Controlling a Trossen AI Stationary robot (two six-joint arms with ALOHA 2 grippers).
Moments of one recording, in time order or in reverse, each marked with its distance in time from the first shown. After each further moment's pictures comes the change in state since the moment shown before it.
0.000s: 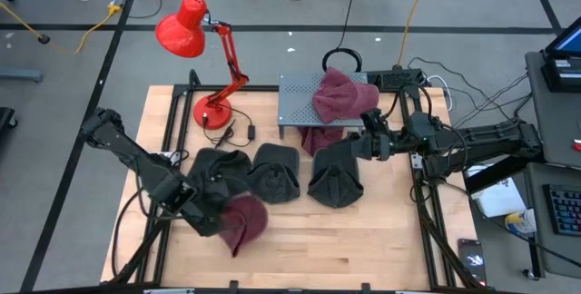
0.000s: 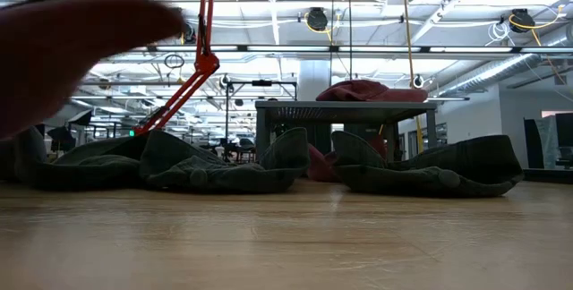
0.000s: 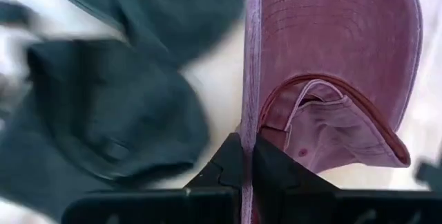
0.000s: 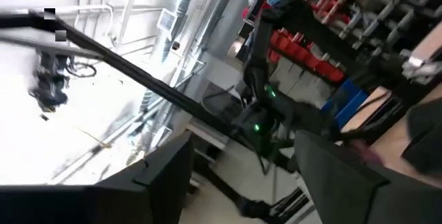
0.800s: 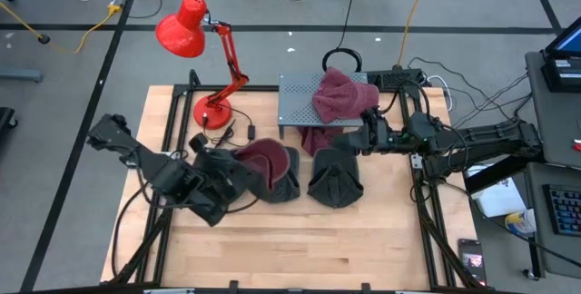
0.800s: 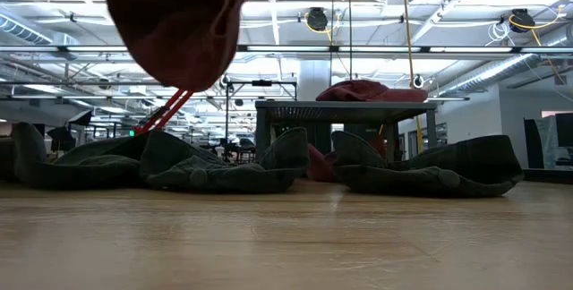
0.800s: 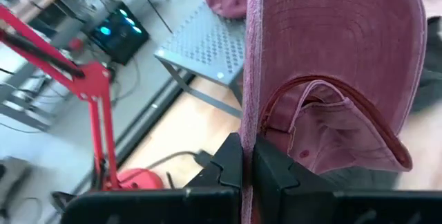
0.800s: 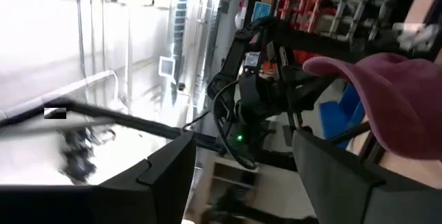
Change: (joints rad) left arm 0.097 0.123 0.364 -0.346 -0.664 -0.031; right arm 0.008 0.000 0.000 0.000 0.128 0.239
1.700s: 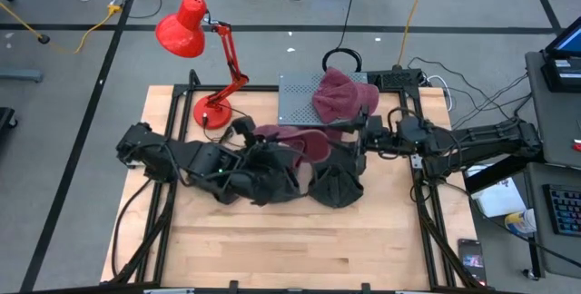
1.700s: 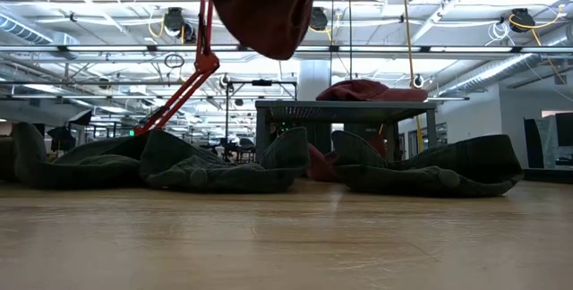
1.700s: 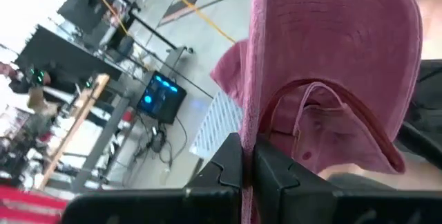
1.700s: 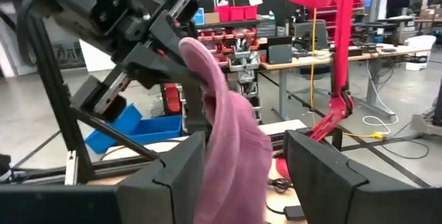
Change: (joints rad) left arm 0.198 0.284 0.451 0.291 -0.091 0.806; right arm 0.012 0.000 0.000 -0.179 0.210 -1.262
